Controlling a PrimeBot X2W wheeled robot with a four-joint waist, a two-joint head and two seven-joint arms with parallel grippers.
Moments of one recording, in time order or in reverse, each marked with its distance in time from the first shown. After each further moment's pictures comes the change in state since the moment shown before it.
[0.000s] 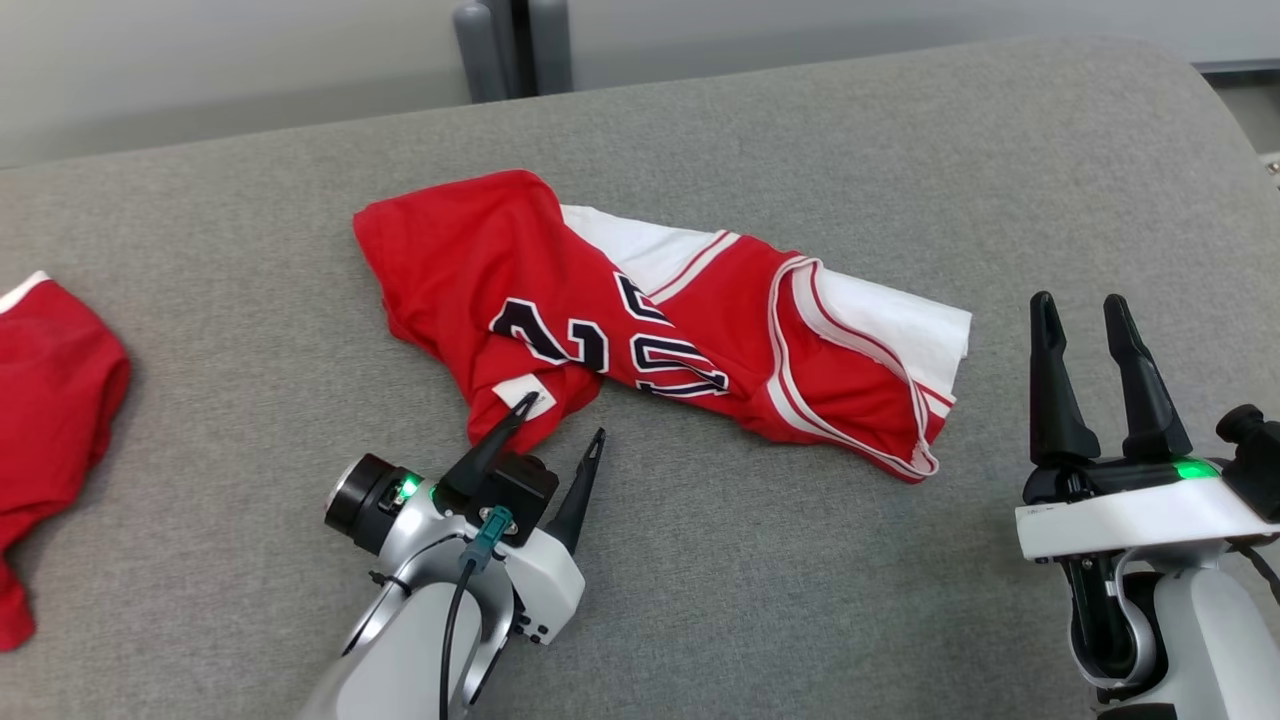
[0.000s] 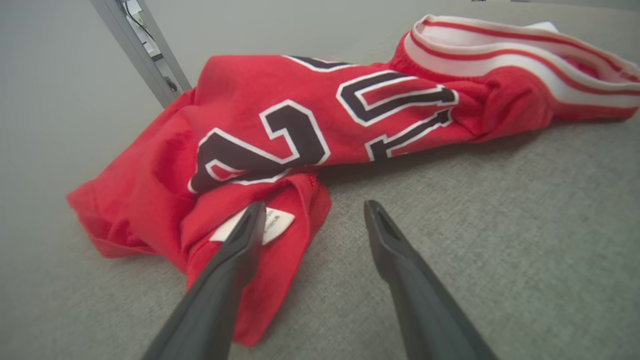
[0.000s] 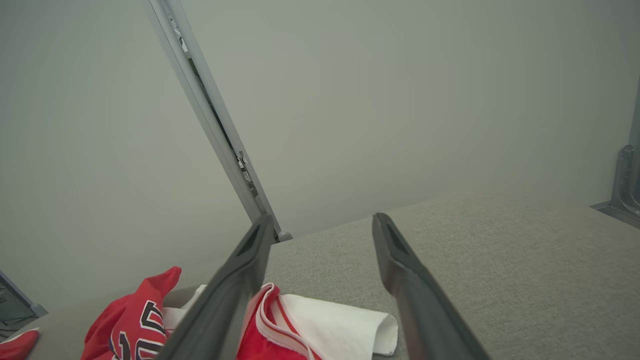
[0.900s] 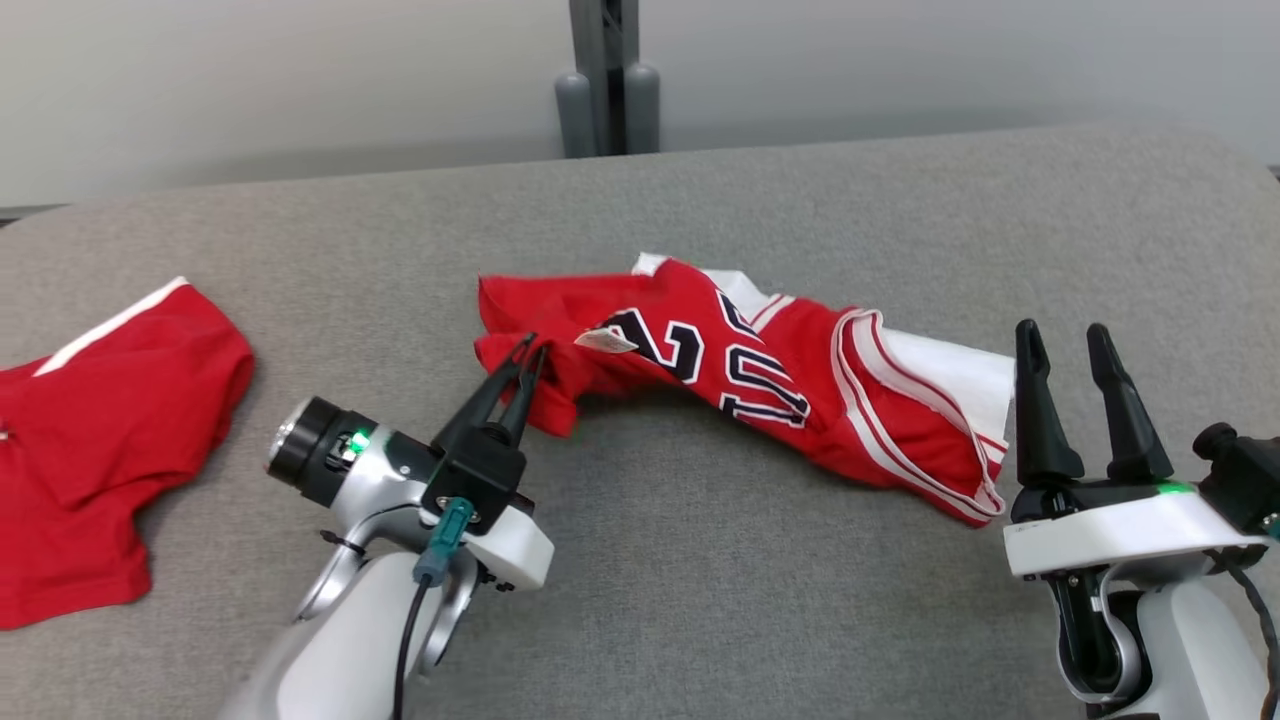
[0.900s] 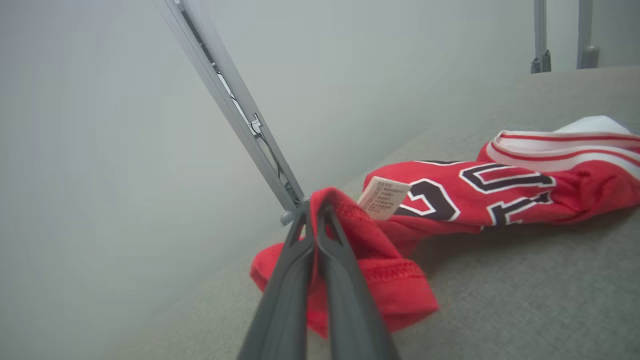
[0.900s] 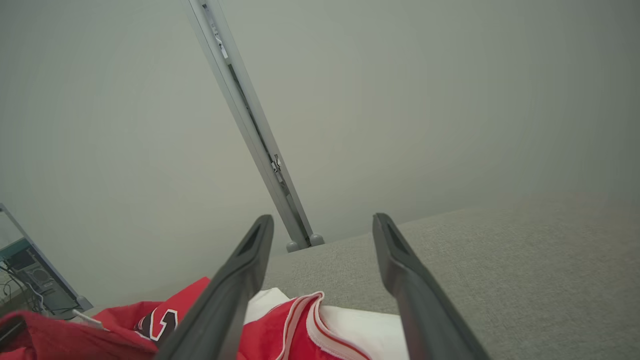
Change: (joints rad) left arm -0.014 0.114 -0.037 -0.197 0.019 0.095 -0.038; right arm -0.002 0.000 0.011 0.075 0.006 0.000 -0.021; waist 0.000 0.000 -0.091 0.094
